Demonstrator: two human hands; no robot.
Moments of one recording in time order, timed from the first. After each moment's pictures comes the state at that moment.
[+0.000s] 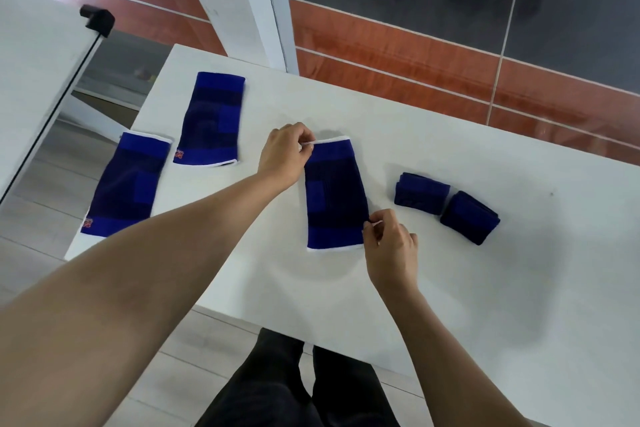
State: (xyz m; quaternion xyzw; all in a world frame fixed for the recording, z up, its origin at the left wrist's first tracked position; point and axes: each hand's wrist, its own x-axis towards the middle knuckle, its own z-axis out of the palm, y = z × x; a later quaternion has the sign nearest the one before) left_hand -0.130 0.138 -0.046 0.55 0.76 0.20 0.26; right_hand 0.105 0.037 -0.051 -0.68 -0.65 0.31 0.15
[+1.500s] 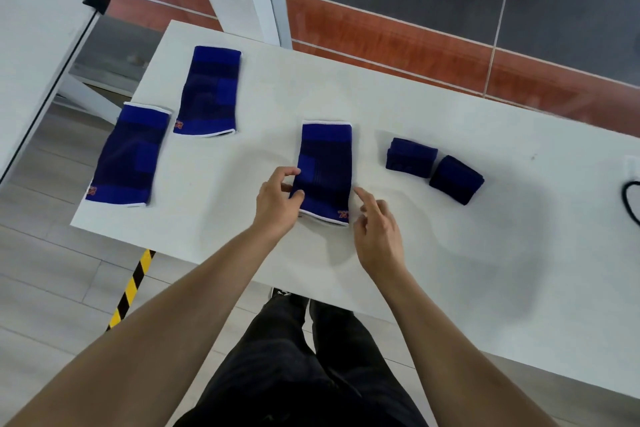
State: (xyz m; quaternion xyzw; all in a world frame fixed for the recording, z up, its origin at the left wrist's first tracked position) left_hand -0.082 -0.003 -0.039 0.34 0.80 0.26 0.42; right_hand 0.116 -0.006 -0.050 -0.63 -0.69 0.34 0.12
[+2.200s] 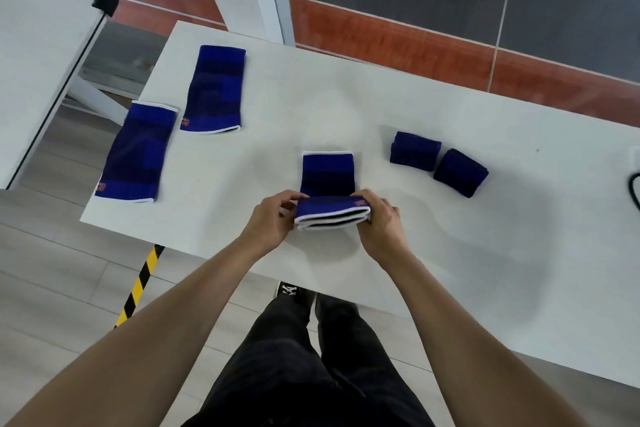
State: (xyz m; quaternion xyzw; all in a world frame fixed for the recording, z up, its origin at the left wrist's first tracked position) left_hand -0.106 -0.049 -0.039 0.45 0.72 0.22 0.48; right_hand 0.119 -0.004 -0.048 -0.58 -0.69 0.41 0.12
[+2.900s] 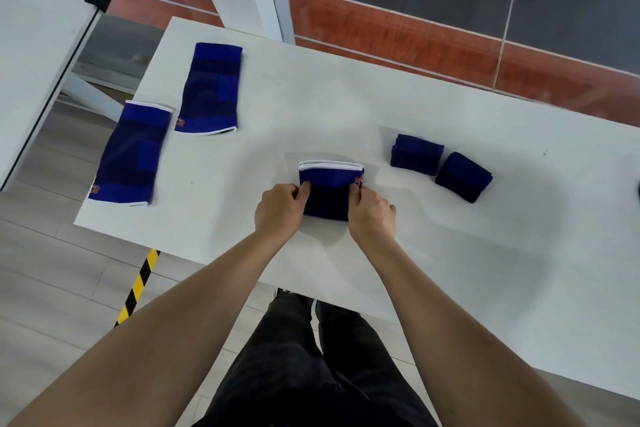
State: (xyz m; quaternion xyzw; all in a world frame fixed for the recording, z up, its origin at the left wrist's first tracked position) left_hand -0.075 -0.005 -0.043 0.39 0.84 0.12 0.35; right_hand 0.083 0.031 -0.055 -0.70 -0.62 0.34 -0.02
